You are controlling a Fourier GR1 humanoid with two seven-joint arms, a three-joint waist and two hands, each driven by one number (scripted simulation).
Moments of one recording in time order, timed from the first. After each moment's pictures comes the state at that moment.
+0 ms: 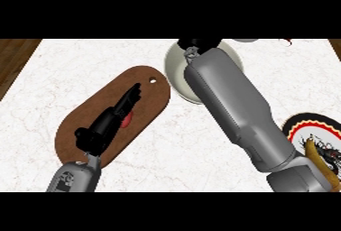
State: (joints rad) left arm -0.19 0.08 -0.18 -1.53 -0.01 -0.16 0.06; right arm -1.22 -0.01 0.19 -0.78 1.22 -0.21 1.07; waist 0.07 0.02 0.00
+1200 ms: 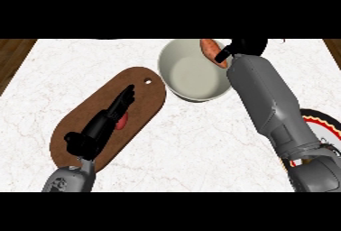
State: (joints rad) left arm -0.15 0.09 -0.16 -1.58 -0.01 -0.17 0.08; right arm -1.18 -0.12 -0.16 -0.40 1.06 -0.43 0.75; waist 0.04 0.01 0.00
